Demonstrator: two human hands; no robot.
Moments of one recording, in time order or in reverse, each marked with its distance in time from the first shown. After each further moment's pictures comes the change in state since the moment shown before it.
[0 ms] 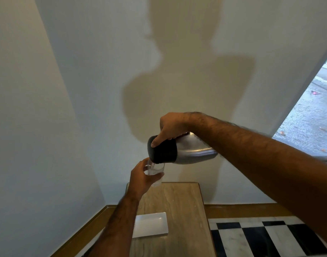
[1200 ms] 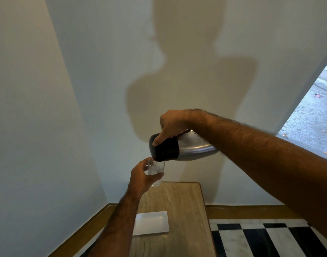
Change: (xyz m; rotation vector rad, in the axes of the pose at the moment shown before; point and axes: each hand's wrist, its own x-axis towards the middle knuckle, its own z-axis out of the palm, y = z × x) left_hand -0.006 -0.013 -0.008 0.022 0.019 0.037; right_hand -0.010 -0.013 -0.007 -0.094 -0.007 -0.043
